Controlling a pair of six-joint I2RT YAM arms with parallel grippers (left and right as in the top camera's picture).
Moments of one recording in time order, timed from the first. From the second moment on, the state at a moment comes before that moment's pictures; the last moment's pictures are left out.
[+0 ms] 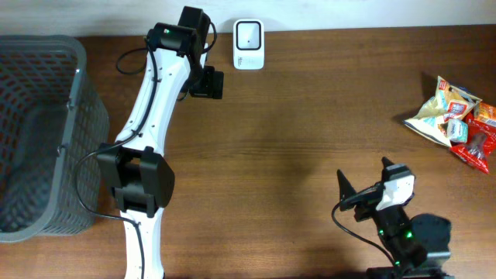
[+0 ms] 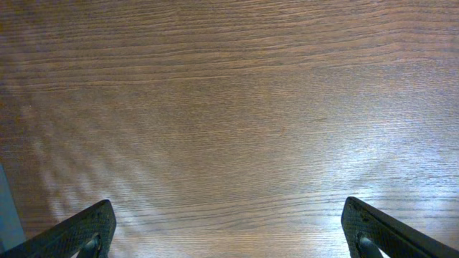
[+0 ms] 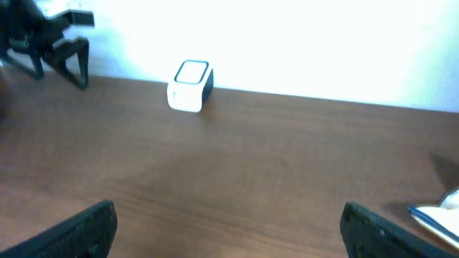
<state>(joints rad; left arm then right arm) -0.26 2.28 2.31 -1.41 -0.09 -0.16 0.01 0.22 0.32 -0.28 -0.25 -0.03</state>
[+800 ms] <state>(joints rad) -0.26 2.28 2.31 -1.41 -0.09 -0.16 0.01 0.01 0.01 -0.06 -0.08 -0.05</state>
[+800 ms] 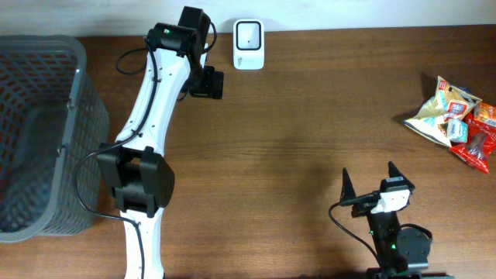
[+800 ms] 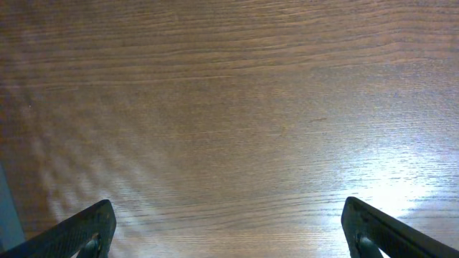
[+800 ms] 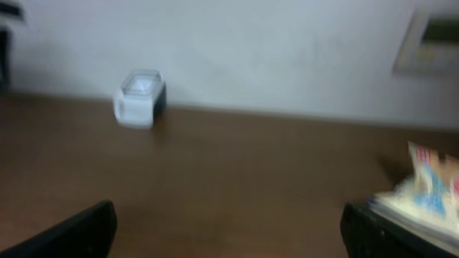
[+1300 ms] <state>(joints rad) -0.26 2.28 2.31 -1.41 -0.09 -0.16 0.01 0.01 0.01 -0.08 -0.03 -0.04</state>
